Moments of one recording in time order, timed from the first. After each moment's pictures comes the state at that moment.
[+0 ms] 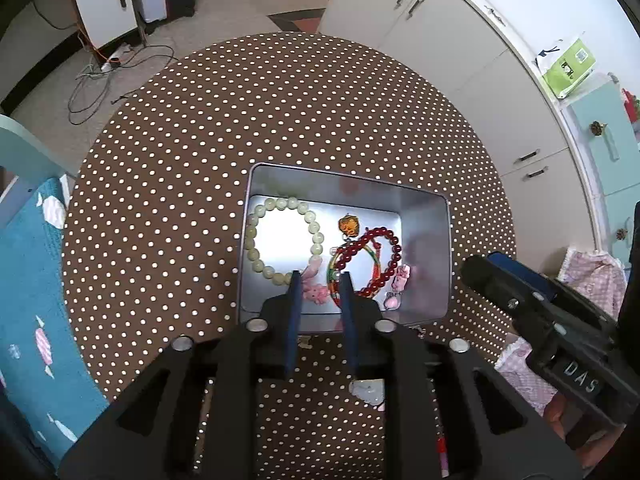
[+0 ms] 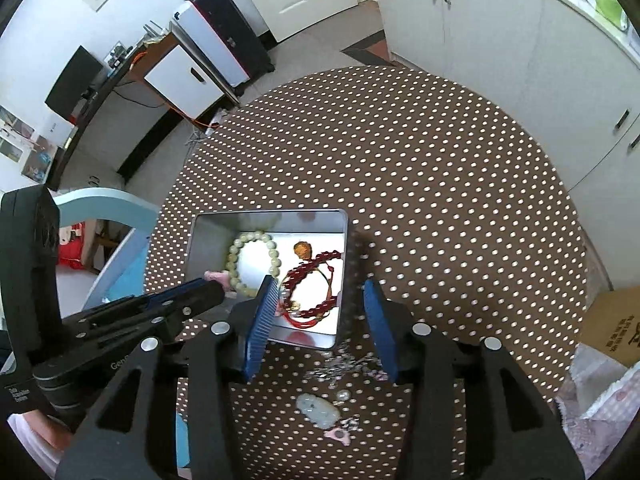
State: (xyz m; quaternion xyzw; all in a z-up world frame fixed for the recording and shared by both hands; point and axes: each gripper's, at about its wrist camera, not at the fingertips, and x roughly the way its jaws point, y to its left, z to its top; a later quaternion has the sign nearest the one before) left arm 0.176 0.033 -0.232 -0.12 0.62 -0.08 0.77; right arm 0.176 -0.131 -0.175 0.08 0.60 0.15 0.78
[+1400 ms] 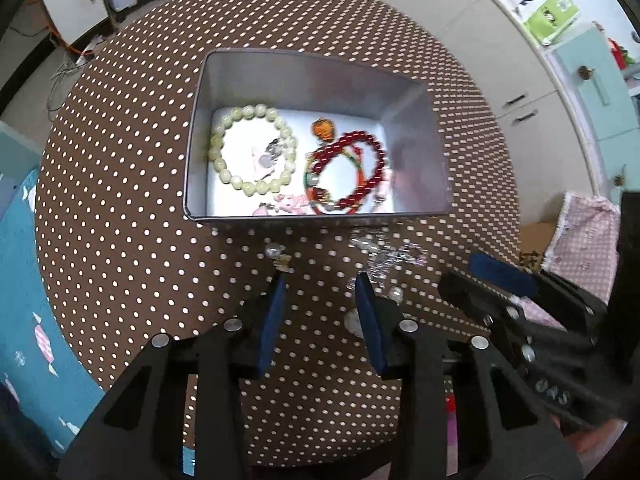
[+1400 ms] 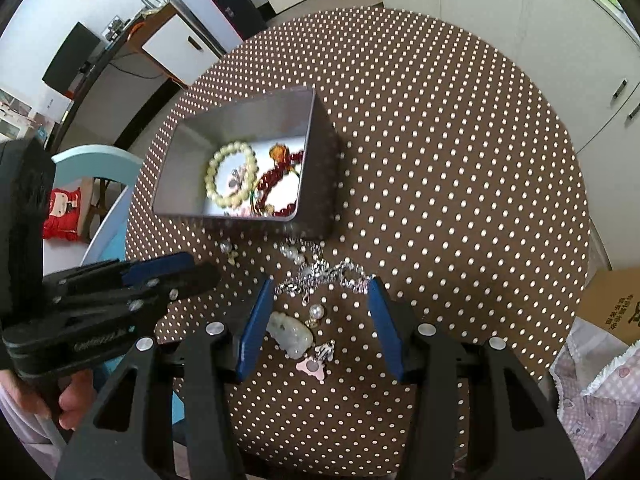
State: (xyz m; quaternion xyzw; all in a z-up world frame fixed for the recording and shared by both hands) left arm 0.130 0.008 -0.266 -0.08 0.66 -0.12 0.74; right arm 0.110 -0.150 -0.210 0.08 0.64 0.16 0.75
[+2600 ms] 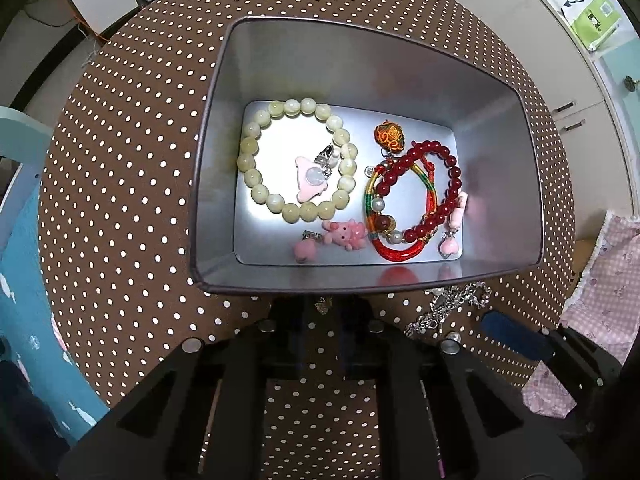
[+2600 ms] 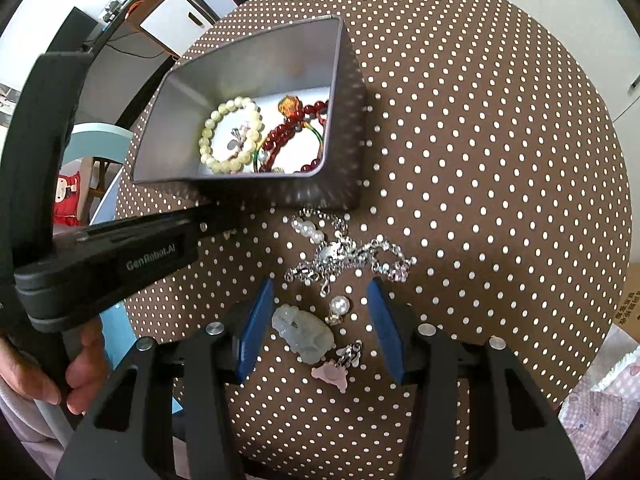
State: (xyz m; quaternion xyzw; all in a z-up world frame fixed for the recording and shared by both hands) left arm 0.185 -0.018 -0.320 -0.06 0.68 -0.06 0.73; right arm 0.117 -0.123 -0.239 0.07 0.66 0.17 0.73
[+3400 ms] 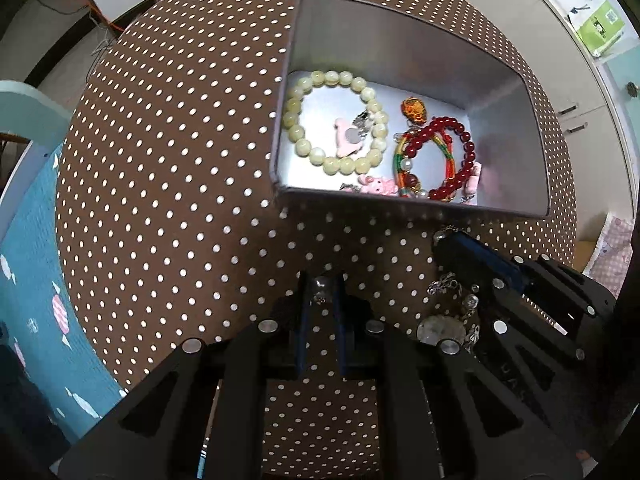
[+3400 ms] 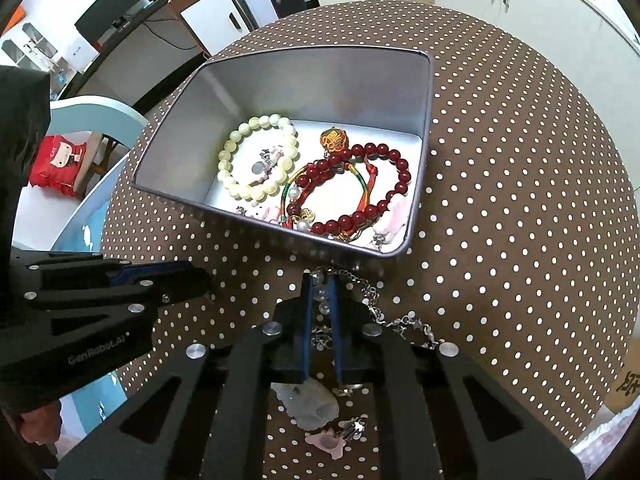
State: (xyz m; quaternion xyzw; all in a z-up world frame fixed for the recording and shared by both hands) left arm 0.115 0.034 -0.298 -0.07 0.68 -0.05 0.73; right arm 0.139 -0.079 -0.262 -0.01 0.60 0.22 0.77
